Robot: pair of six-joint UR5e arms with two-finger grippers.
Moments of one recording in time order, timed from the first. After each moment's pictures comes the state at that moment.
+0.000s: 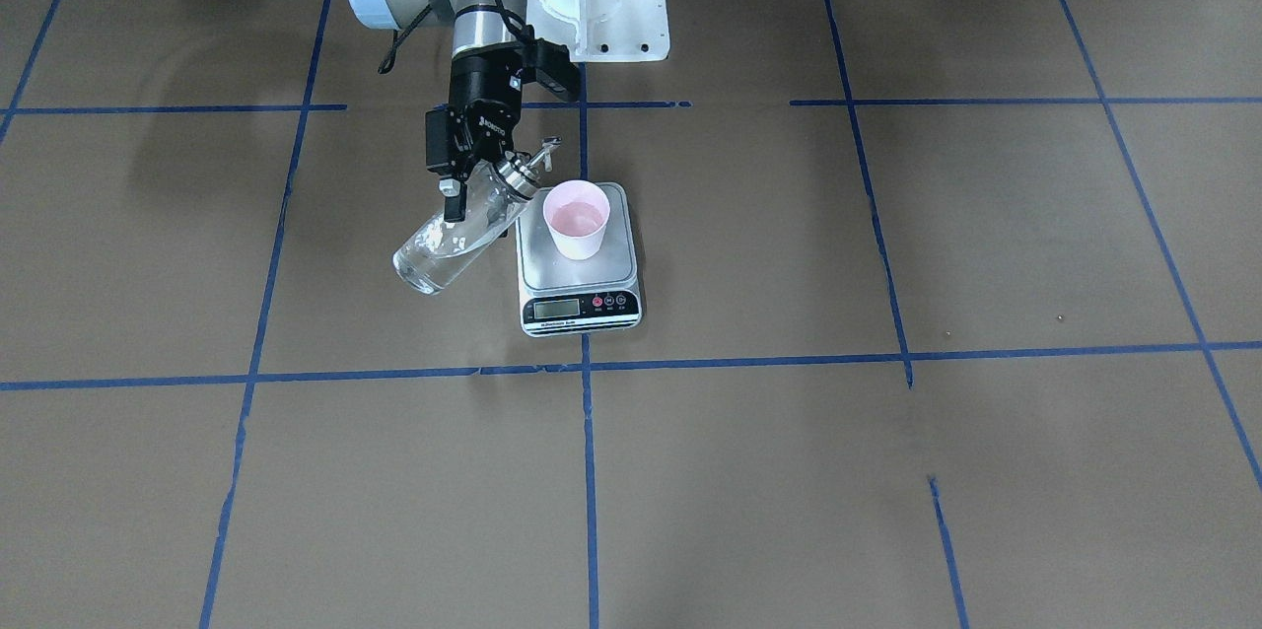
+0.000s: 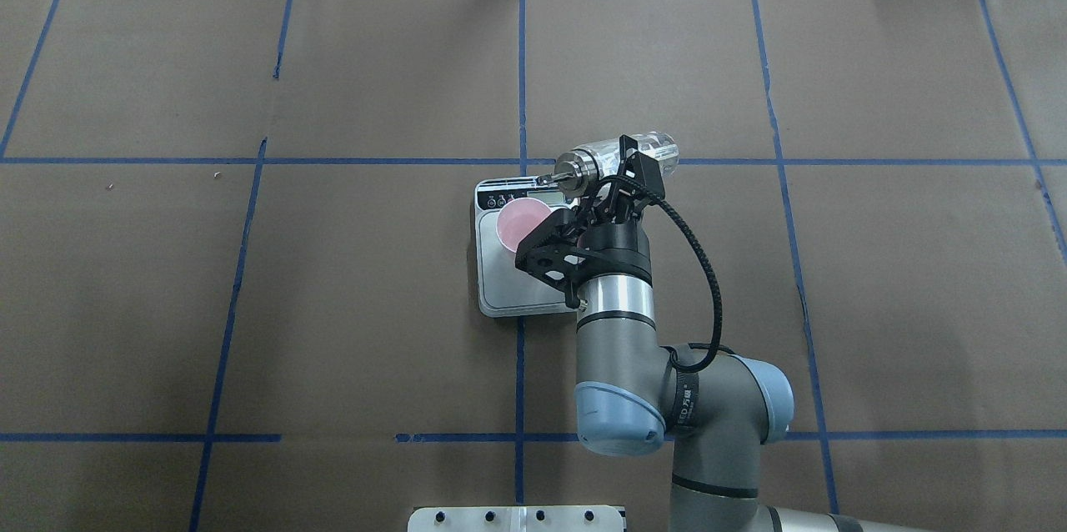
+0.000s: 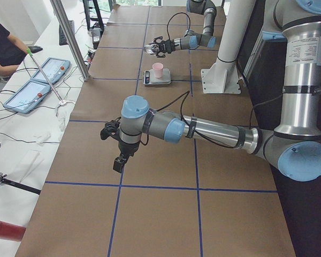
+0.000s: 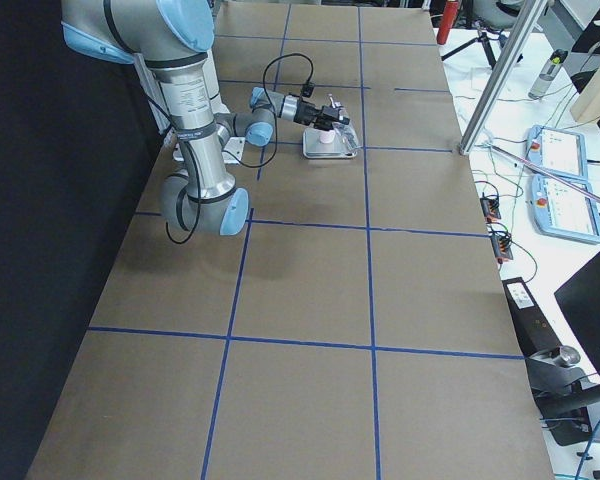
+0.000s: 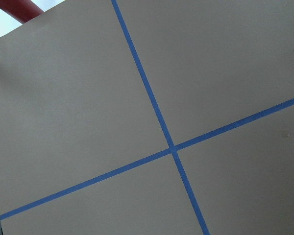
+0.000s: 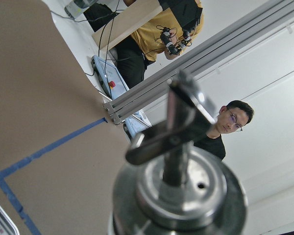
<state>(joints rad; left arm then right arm) -1.53 -1.55 -1.78 -1.71 -2.17 0.14 0.21 -1.06 1.70 -1.22 0.40 0.35</state>
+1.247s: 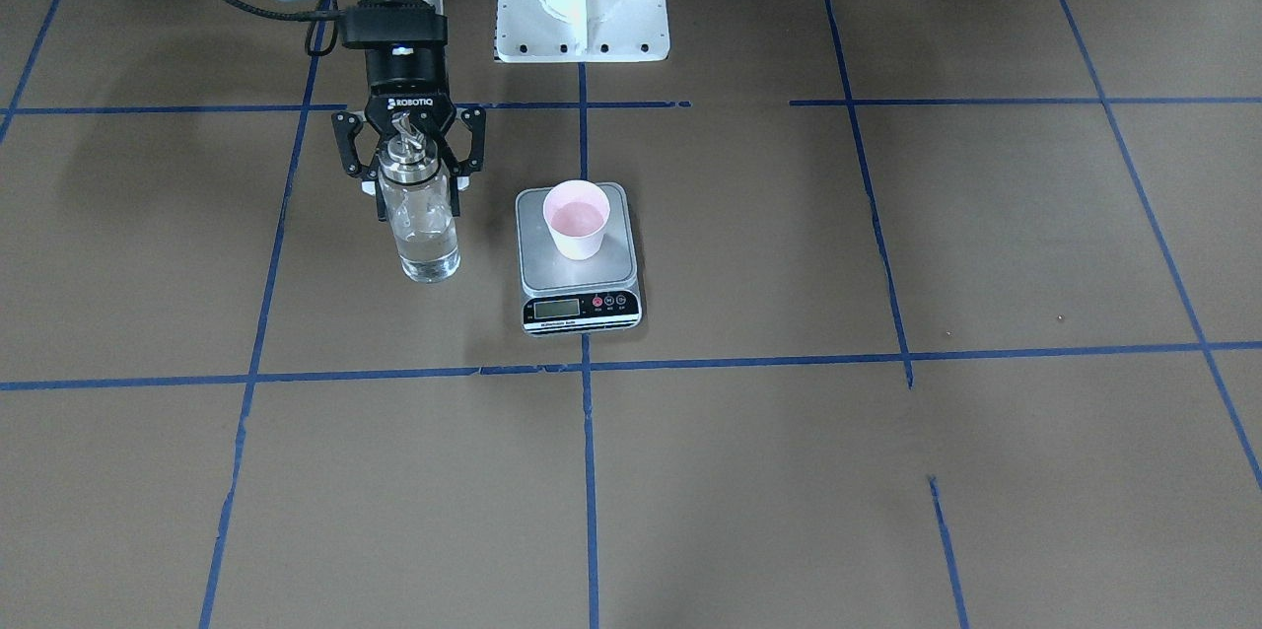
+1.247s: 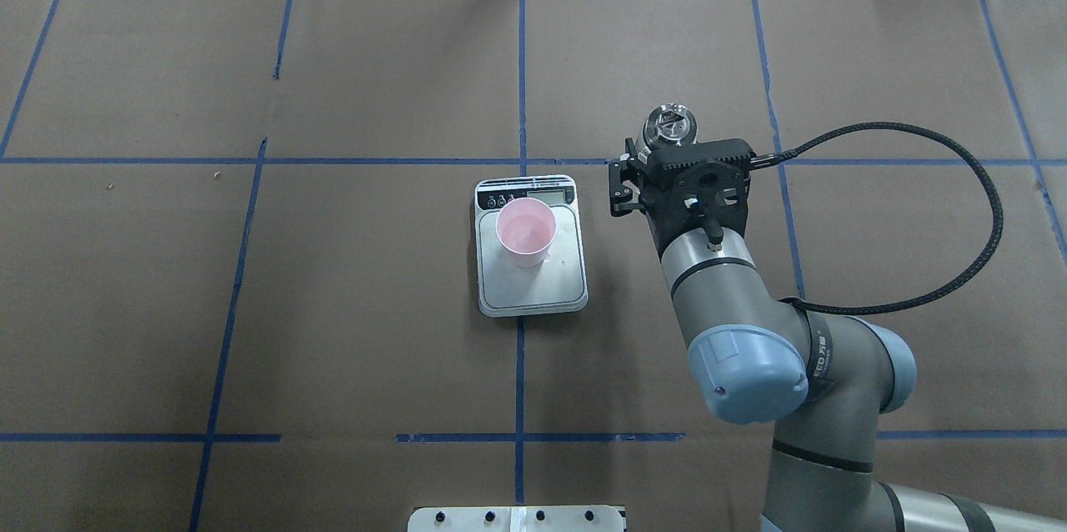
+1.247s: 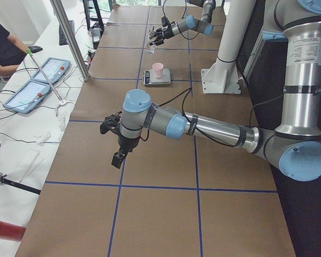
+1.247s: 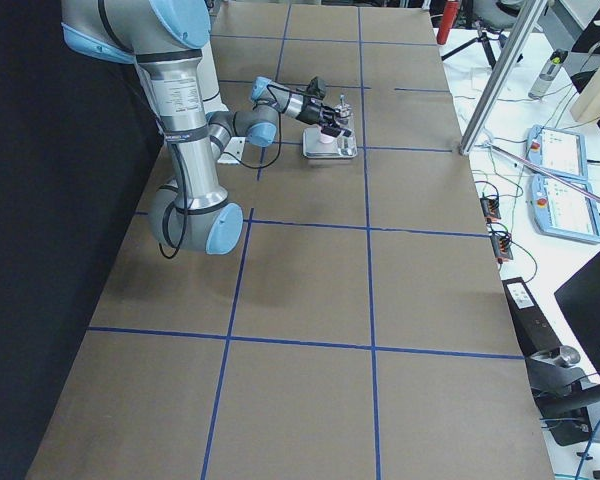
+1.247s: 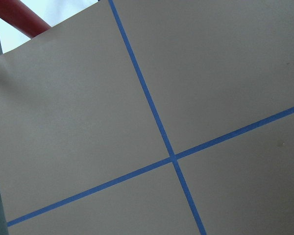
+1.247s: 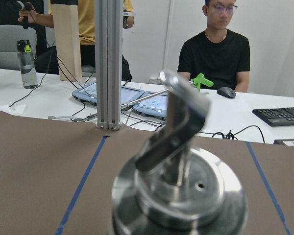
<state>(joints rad) -1.55 -1.55 -1.83 -1.71 -2.17 0.14 0.32 -1.24 1.95 -1.17 0.76 1.12</state>
